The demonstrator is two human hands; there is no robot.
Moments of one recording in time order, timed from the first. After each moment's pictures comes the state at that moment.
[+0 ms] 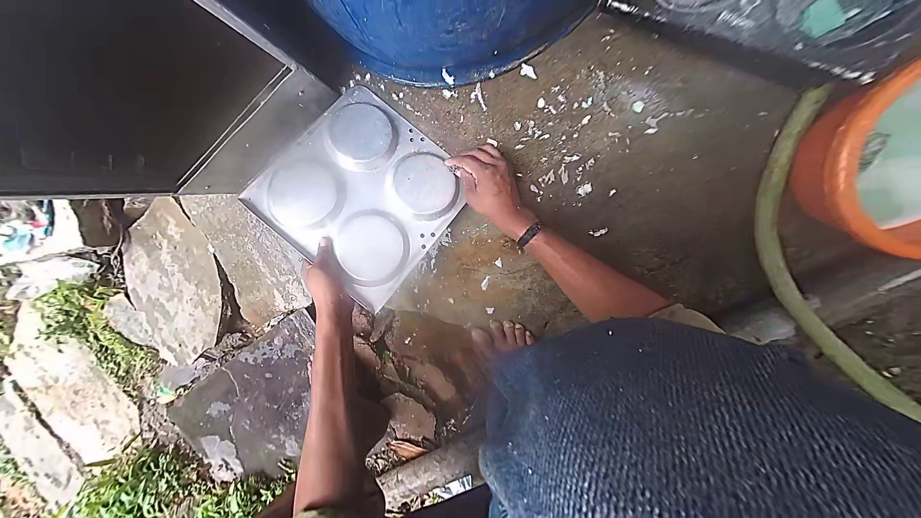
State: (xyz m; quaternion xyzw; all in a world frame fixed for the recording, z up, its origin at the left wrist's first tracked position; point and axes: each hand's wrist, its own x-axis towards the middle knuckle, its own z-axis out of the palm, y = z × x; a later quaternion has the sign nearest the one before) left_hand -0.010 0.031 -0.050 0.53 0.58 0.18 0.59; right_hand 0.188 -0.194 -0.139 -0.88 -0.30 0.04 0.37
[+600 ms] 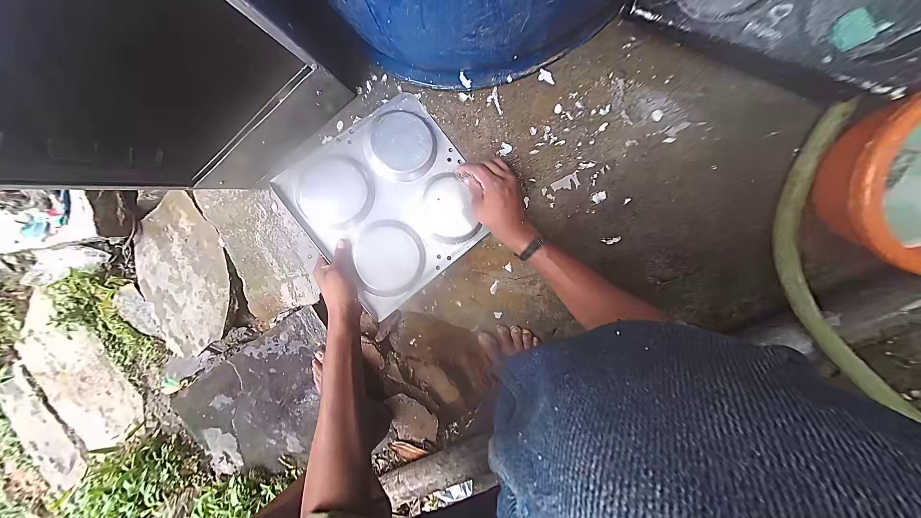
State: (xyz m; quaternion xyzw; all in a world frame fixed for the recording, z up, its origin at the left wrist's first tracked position) left_hand -0.022 0.034 -0.058 0.59 0.53 0.16 0.59; right_hand 0.170 -0.185 -0.129 -0.89 -0.26 0.07 0.37
